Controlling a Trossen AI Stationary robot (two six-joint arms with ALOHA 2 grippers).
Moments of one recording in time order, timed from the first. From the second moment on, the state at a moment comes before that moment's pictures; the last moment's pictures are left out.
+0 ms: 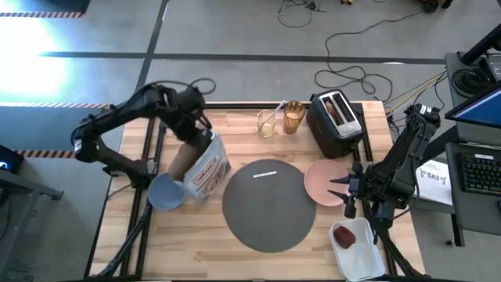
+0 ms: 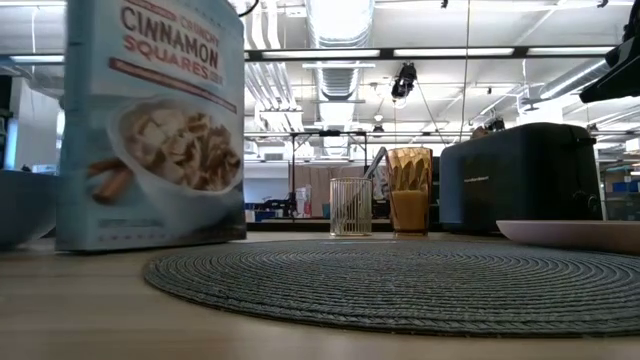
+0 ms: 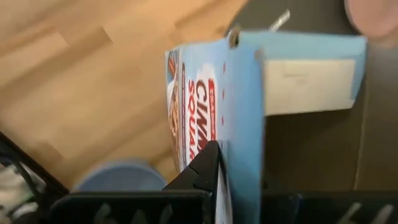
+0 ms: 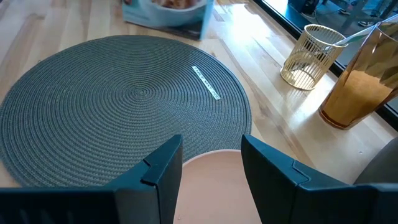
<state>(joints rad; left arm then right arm) 0.39 1.40 1.63 -1.50 0.20 -0.70 1.10 0.90 0.56 -0.95 1.04 1.12</state>
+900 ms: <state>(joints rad) 0.82 1.62 1.90 -1.57 0.04 -0.26 1.10 0.90 0.56 -0.95 1.04 1.12</state>
